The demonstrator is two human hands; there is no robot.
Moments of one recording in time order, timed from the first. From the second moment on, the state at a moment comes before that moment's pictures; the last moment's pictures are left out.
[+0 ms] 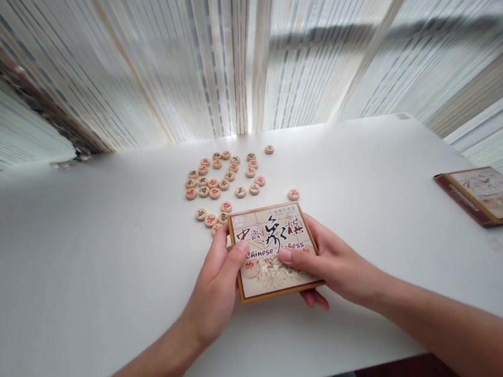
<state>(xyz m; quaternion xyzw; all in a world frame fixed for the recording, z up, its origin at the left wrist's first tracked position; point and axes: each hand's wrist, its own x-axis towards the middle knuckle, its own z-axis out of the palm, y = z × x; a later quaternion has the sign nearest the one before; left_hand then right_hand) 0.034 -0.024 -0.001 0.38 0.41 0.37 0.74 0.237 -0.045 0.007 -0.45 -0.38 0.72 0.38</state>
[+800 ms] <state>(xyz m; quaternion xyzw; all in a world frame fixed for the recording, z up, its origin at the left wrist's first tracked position) 0.200 0.051 0.013 0.63 0.39 0.29 0.62 0.436 -0.013 -0.001 -0.60 -0.34 0.50 0.53</state>
